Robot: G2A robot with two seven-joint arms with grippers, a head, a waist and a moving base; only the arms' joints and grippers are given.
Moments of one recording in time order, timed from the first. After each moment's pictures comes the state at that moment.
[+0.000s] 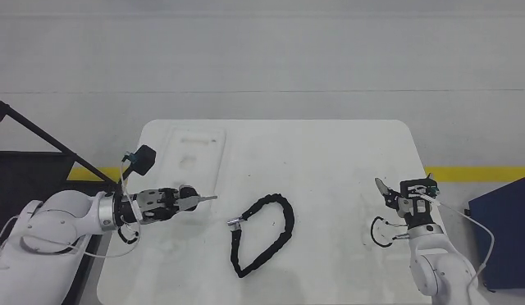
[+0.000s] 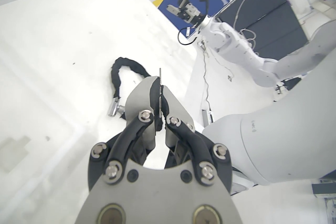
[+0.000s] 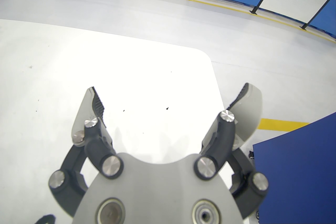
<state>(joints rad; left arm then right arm) 1.55 -0.85 -1.67 -1.85 -0.21 -0.68 -1.14 -1.73 -1.15 1.60 -1.80 -1.33 0.00 0.00</state>
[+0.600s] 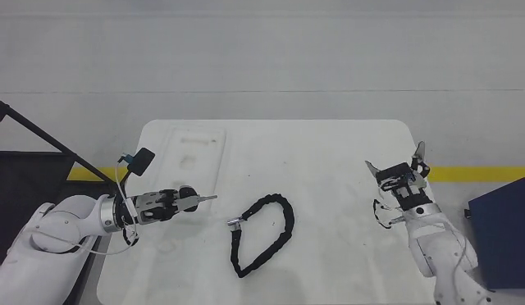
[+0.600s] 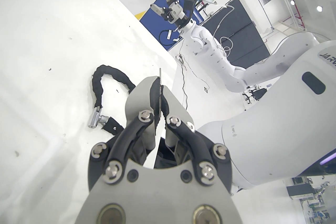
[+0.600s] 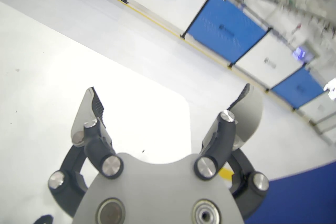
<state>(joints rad) 1.54 -0.81 -1.60 -1.76 -0.33 -0.73 -1.09 -1.58 -1.13 1.52 -1.87 -1.87 -0.10 -0.08</state>
